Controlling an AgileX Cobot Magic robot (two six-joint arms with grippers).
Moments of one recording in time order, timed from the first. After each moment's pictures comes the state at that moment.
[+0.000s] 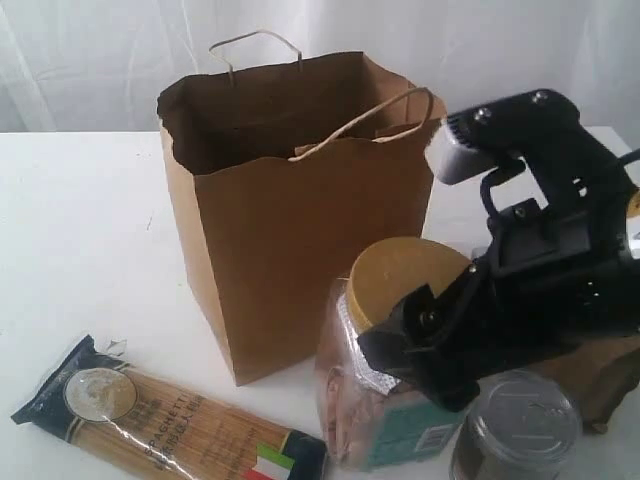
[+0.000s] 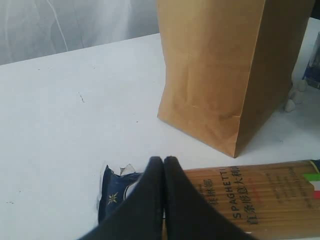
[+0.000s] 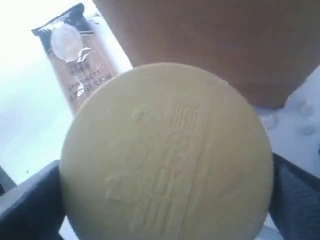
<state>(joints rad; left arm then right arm) -0.45 0.01 0.02 -0.19 0.26 0.20 0.71 1.01 -0.84 0.20 0.76 -0.08</state>
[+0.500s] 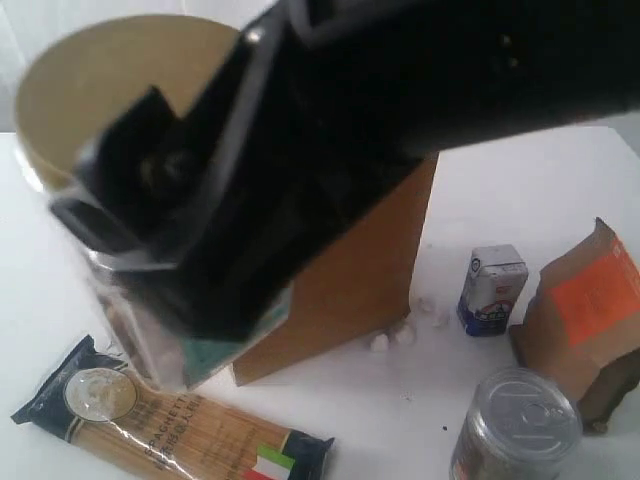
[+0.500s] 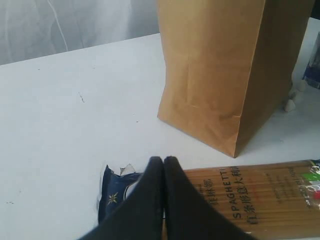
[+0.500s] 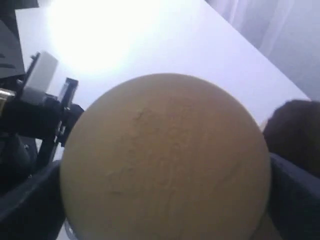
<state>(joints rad) -0.45 0.01 0.02 -0.19 0.26 0.20 1.13 1.13 -1.29 -0.02 0.69 -0.14</state>
